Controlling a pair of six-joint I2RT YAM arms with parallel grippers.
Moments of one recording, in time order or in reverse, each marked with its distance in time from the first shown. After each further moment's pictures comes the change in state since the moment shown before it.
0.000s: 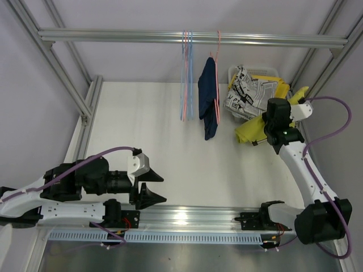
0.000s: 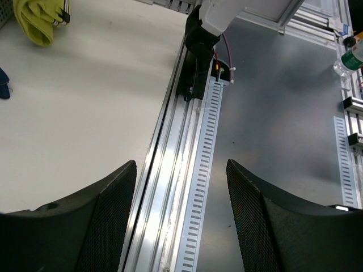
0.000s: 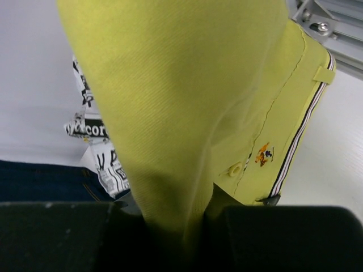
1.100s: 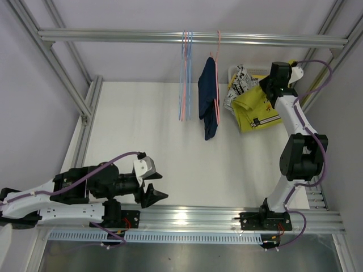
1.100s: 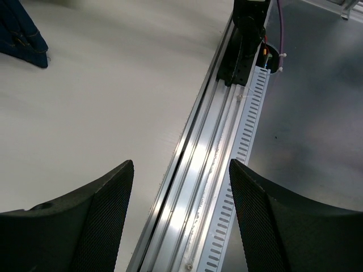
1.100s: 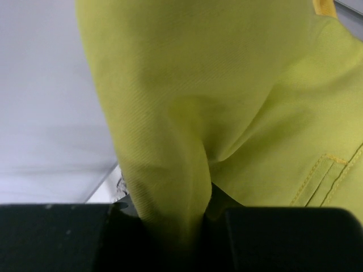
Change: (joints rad) left arm 0.000 -0.056 -0.166 0.028 -0.147 0.017; right arm -0.178 0.665 0.580 0.119 -0.344 -0.122
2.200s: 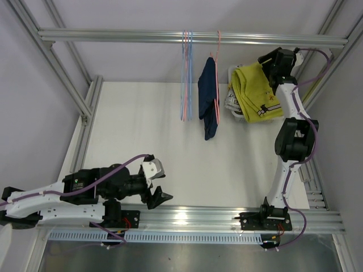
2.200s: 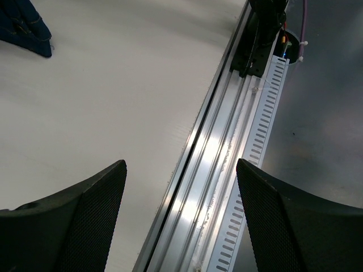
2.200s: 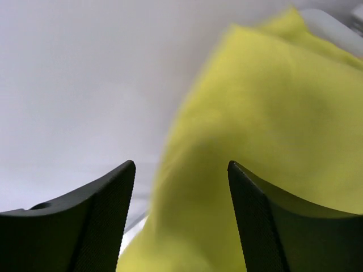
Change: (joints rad) left arm 0.012 0.033 -0.067 0.054 -0.026 0.019; right arm -0.073 0.342 0.394 0.103 -0.208 0.051
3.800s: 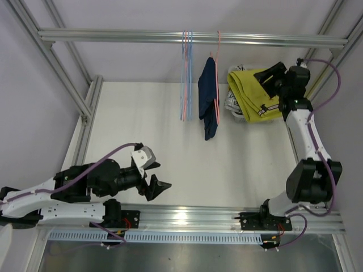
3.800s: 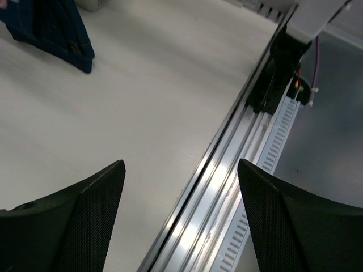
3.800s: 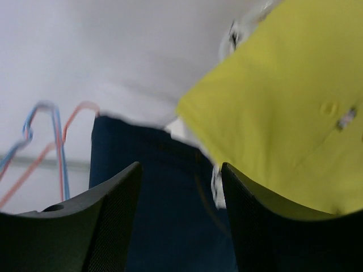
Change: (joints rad) left arm 0.000 -0.010 0.061 -0.015 -0.117 -0.048; right arm -0.003 -0.508 -0.466 -0.002 -0.266 -0.092
